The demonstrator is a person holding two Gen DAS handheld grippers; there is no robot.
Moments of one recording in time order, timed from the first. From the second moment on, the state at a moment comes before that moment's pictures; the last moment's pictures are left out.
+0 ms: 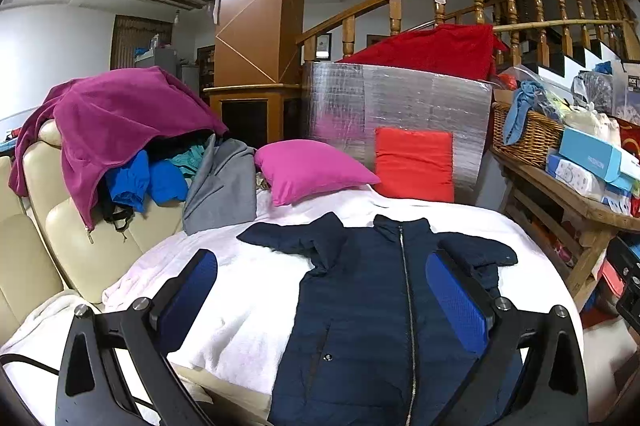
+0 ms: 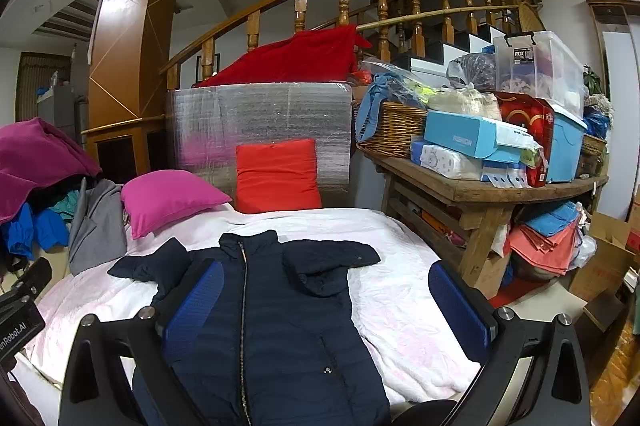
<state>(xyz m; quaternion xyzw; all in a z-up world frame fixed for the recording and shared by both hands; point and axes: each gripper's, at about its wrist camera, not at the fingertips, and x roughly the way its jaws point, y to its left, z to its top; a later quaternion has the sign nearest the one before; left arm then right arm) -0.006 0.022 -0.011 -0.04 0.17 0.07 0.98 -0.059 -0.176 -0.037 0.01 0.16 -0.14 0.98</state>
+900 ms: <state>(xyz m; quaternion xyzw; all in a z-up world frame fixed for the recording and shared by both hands) 0.018 0.044 -0.036 -0.01 0.20 0.13 0.97 -0.026 -0.163 -0.065 0.01 0.20 -0.12 0.97</state>
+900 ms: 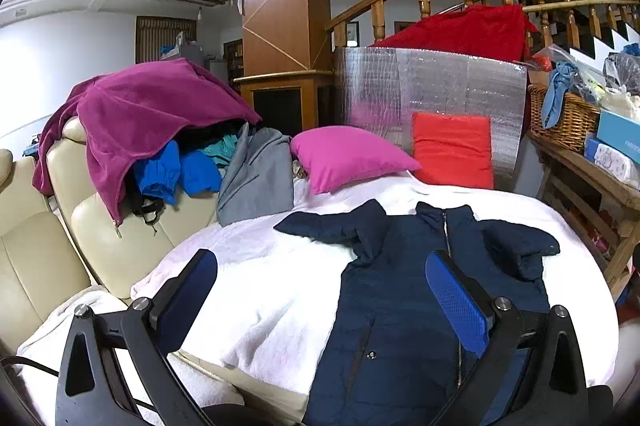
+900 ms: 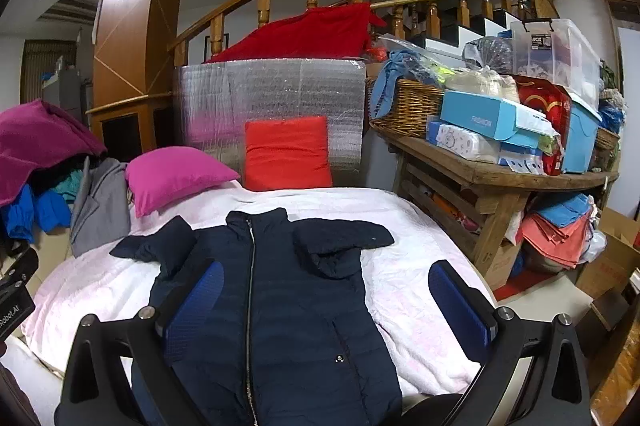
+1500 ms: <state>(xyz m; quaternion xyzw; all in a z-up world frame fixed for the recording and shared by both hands) 0.036 0.046 -0.054 -0.02 0.22 0.13 0.97 -0.004 -0.156 -0.088 0.00 0.23 -0.11 0.97</state>
